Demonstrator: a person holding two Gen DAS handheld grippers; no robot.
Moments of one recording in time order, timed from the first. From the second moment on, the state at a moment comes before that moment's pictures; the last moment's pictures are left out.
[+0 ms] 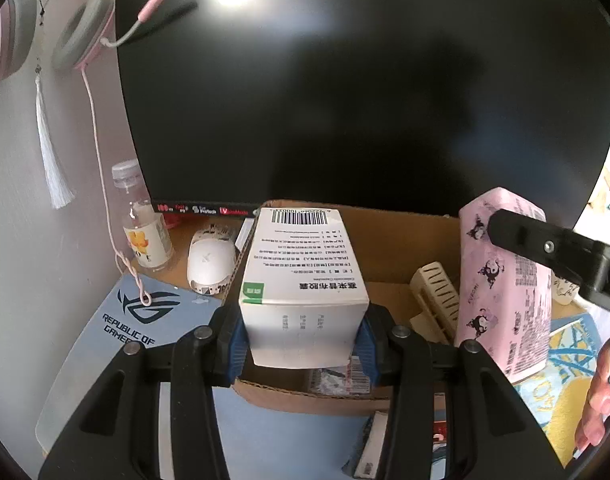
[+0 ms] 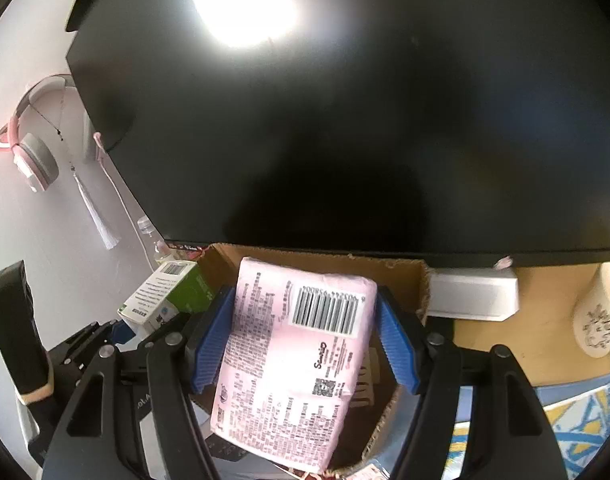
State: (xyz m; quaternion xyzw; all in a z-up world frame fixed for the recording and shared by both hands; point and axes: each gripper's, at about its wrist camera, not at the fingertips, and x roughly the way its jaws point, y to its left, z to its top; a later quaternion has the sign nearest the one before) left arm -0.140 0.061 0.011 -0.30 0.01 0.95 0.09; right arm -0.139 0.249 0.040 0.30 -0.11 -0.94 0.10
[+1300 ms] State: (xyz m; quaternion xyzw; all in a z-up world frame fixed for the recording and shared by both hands) left arm -0.108 0.038 0.025 -0.26 0.02 0.97 0.03; right arm -0.108 0.266 0.043 0.30 -0.15 -0.94 0.12
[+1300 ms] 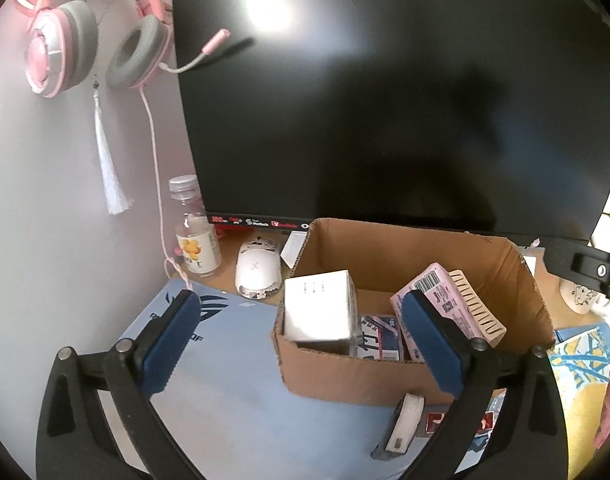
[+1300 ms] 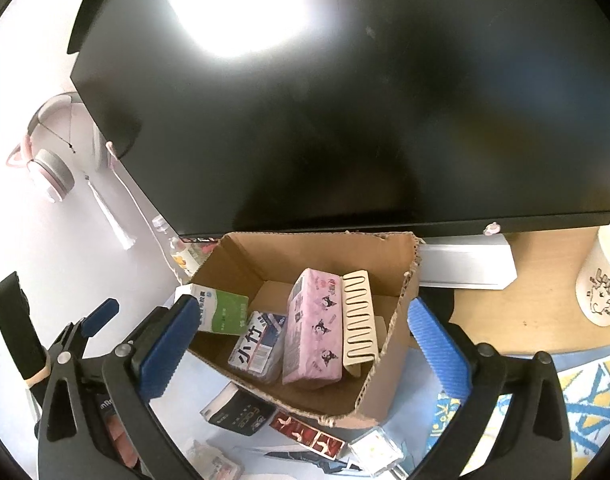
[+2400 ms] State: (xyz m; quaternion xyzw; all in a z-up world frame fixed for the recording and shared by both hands) left arm -0.030 0.020 -0.008 -0.29 0.01 0.96 0.04; right arm -0.044 0.277 0.012 0.31 -0.09 -0.94 0.09
